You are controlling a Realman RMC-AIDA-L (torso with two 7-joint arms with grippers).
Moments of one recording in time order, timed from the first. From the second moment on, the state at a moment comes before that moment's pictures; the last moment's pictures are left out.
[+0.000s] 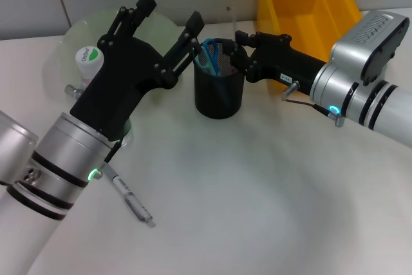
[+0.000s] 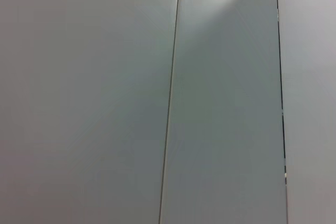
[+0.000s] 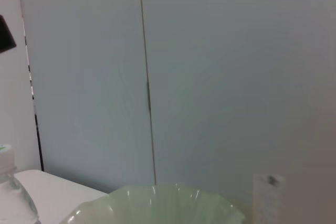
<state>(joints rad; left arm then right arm) -0.31 -2.07 2.30 0.74 -0.35 1.15 -0.23 0.75 2.09 -0.64 -0.09 -1.43 -1.05 0.71</state>
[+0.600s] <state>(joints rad) -0.30 -2.05 2.30 0.75 -0.28 1.14 -0.23 0.60 2.08 -0.61 -0.20 -1.38 -1.30 0.79</state>
